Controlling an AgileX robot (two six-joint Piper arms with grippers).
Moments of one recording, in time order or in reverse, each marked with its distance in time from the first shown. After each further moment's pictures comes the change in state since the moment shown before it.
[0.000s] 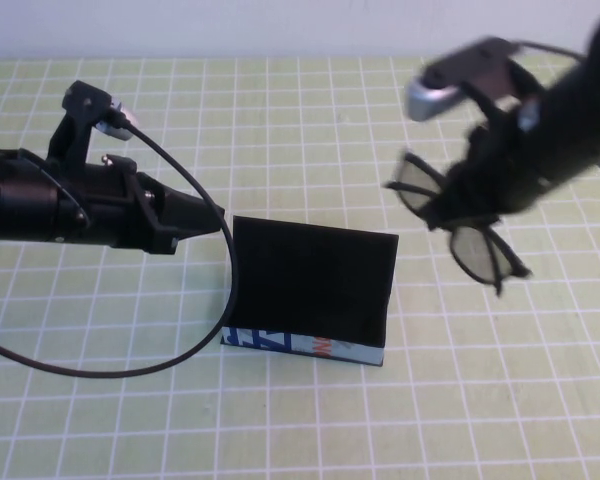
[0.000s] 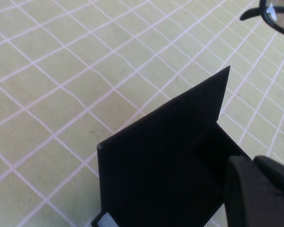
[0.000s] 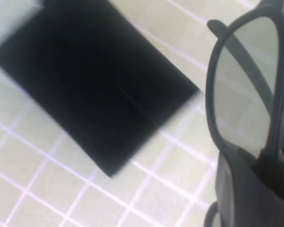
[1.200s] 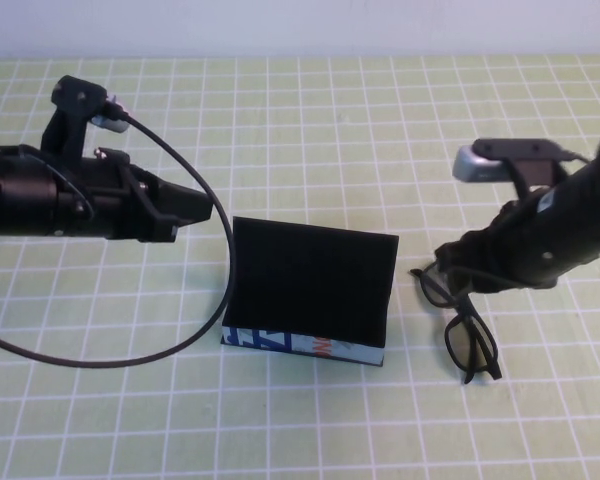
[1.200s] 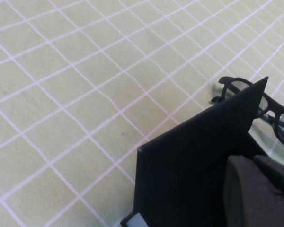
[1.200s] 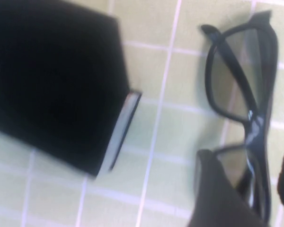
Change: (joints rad) right arm -0.091 0.017 0.293 0.119 -0.213 0.218; left arm 0.000 -0.002 0.000 -0.003 -0.085 -0.021
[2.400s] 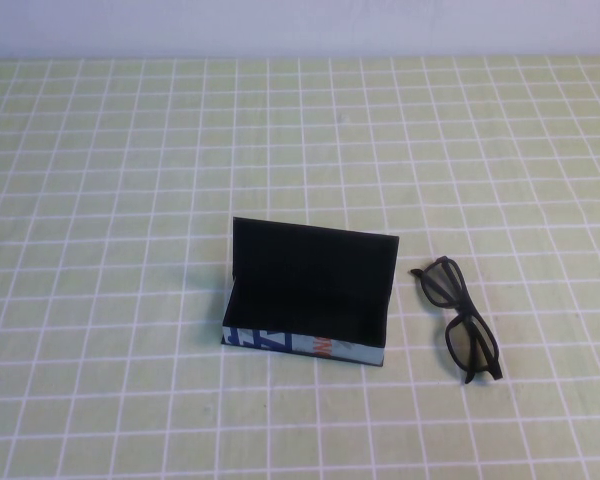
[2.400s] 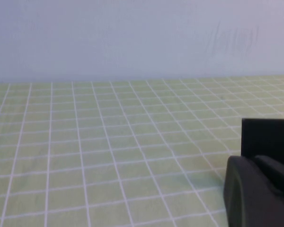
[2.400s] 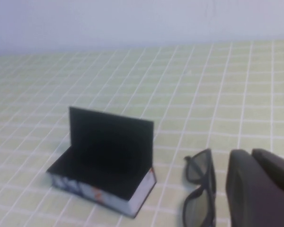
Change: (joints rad) right arm 0.000 -1.343 0.765 -0.032 -0.374 0.004; left arm 0.000 -1.351 0.952 -0.393 -0.677 0.187
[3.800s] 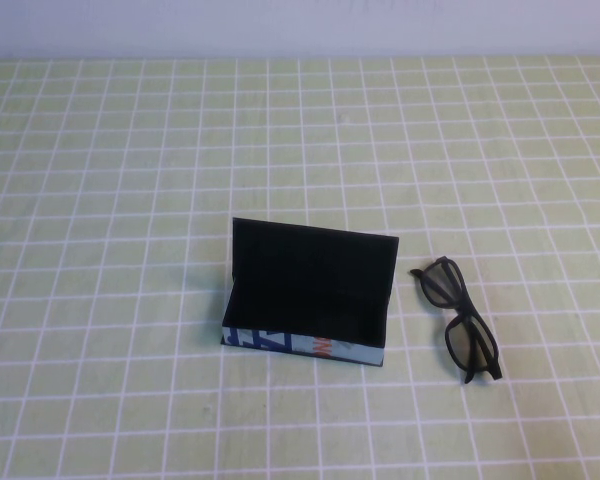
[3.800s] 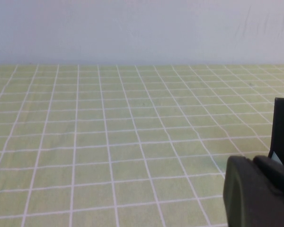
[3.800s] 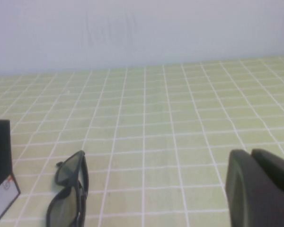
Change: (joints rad) right arm -0.297 -0.248 0.379 -0.057 -0.257 -0.069; left arm 0.000 -0.084 0.096 -0.003 -0.079 0.000
